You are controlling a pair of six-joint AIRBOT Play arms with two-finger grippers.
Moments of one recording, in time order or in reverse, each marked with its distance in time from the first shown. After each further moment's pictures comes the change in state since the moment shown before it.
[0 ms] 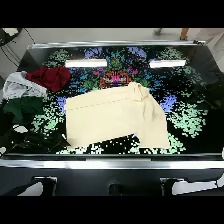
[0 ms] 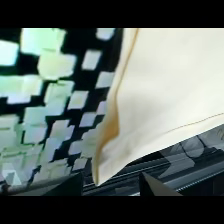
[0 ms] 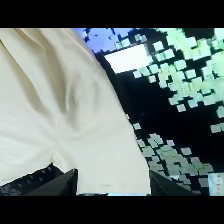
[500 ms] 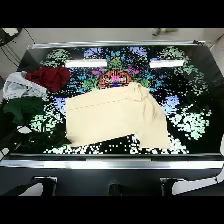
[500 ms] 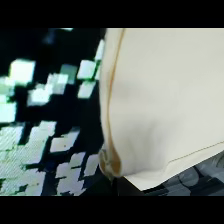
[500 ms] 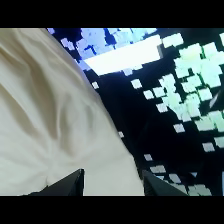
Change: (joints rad) left arm -0.046 -0.005 -0.027 -0.044 0.157 -0.010; right arm 0.001 -0.068 -0.140 0.047 -0.161 -0.049
